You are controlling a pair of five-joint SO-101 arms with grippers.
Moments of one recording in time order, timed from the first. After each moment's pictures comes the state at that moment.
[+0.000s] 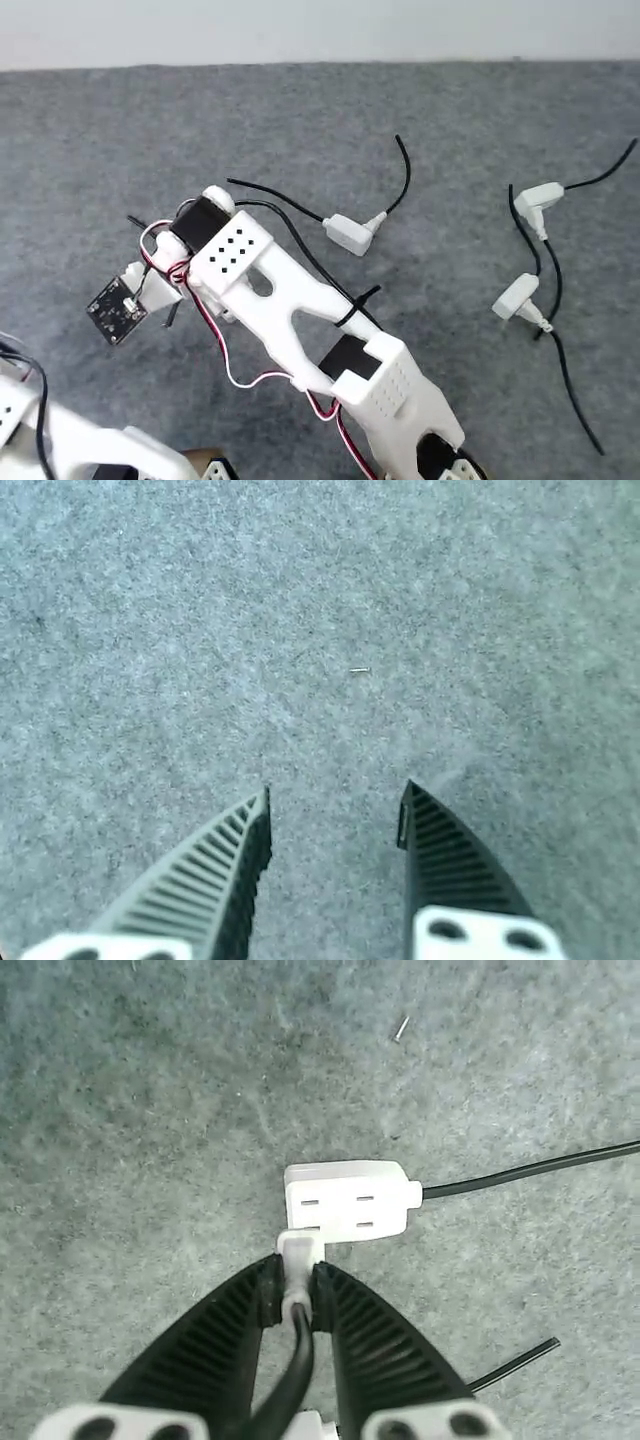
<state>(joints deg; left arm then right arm) -68.4 -43.6 51.3 65.1 6.5 -54.2 35.1 -46.9 100.7 79.7</state>
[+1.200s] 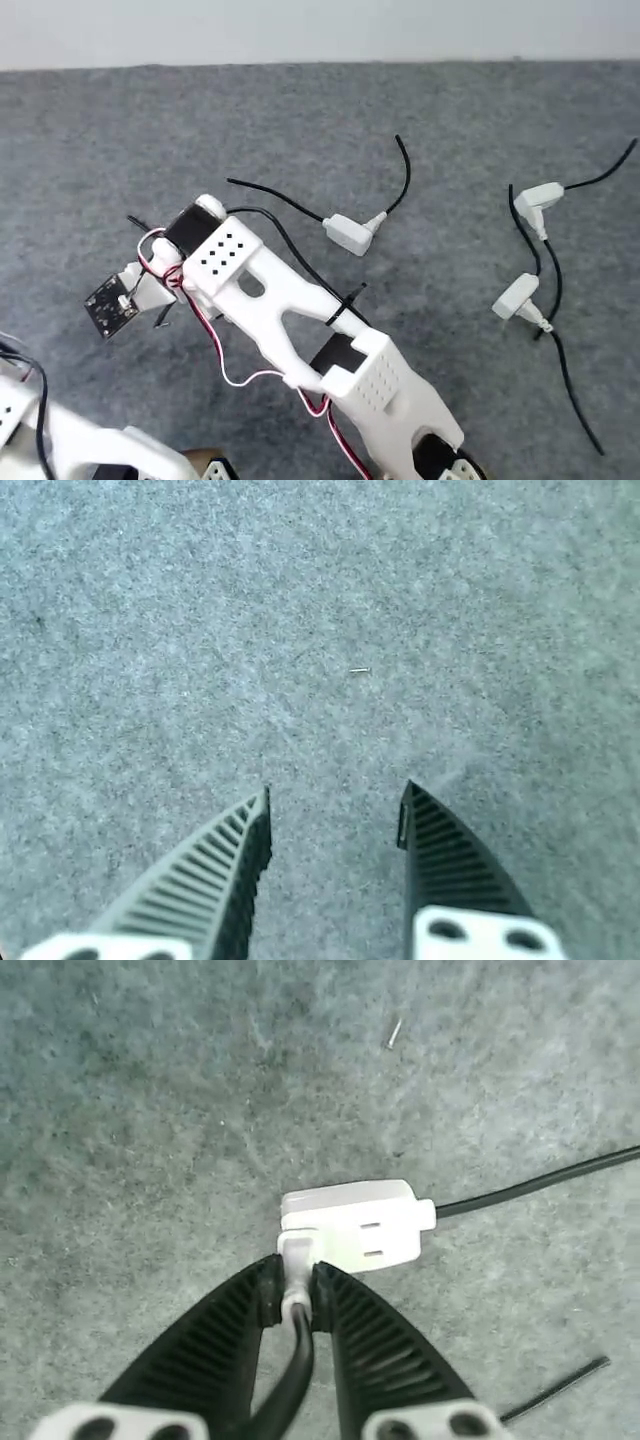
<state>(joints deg) -68.4 -43.6 51.3 65.1 6.5 -54.8 40.7 -46.9 97.5 73.0</state>
